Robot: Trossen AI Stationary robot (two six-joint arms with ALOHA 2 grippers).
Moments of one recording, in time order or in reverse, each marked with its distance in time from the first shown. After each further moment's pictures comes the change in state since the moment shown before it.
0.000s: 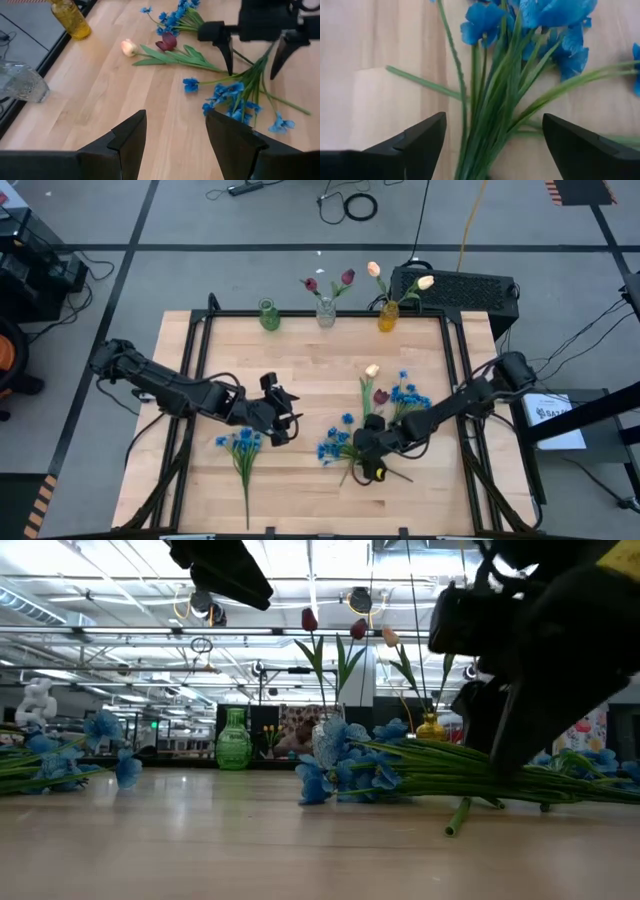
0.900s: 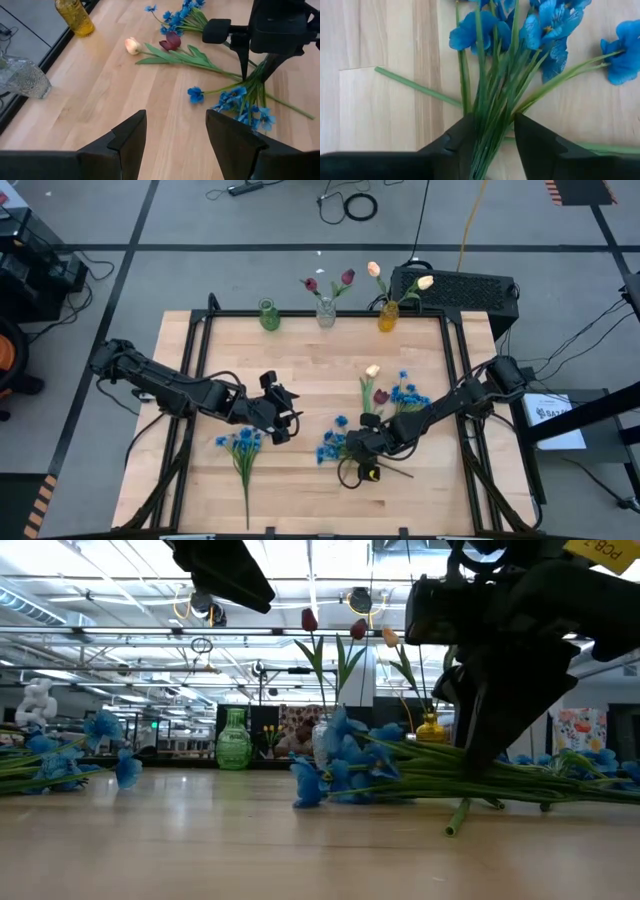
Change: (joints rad) left arm 0.011 0.000 0.000 -0.003 0.000 -0.025; right arm -0.015 0.070 0.178 -0.235 0.000 -0.034
